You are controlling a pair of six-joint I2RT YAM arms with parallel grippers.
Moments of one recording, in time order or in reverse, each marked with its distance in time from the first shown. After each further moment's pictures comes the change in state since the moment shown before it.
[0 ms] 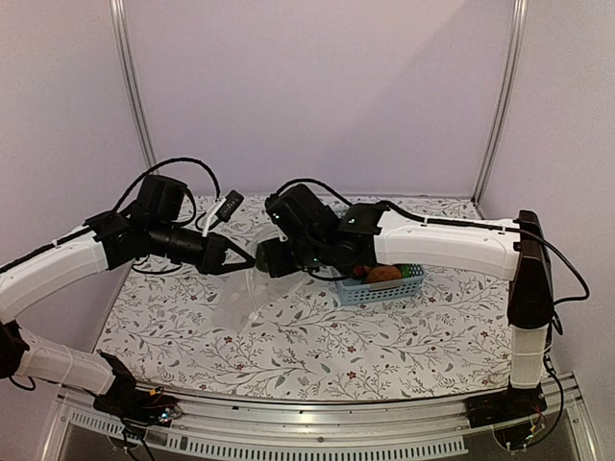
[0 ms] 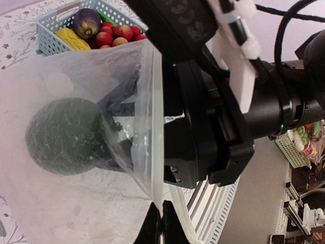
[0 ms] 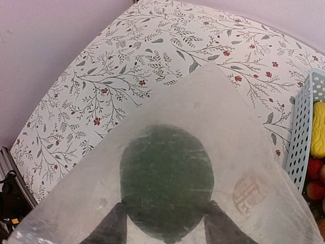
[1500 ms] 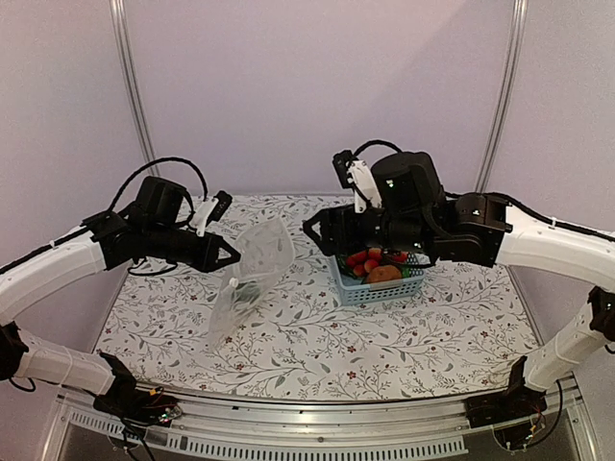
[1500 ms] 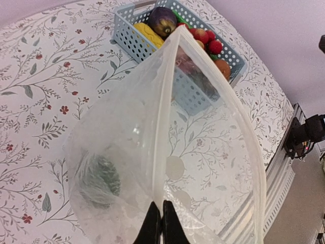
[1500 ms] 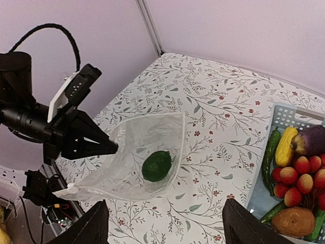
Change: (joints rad) left arm 0.010 -0.018 0.001 -0.068 -0.317 -0.004; right arm -0.025 -0.536 -0.408 0.166 -0.041 -0.057
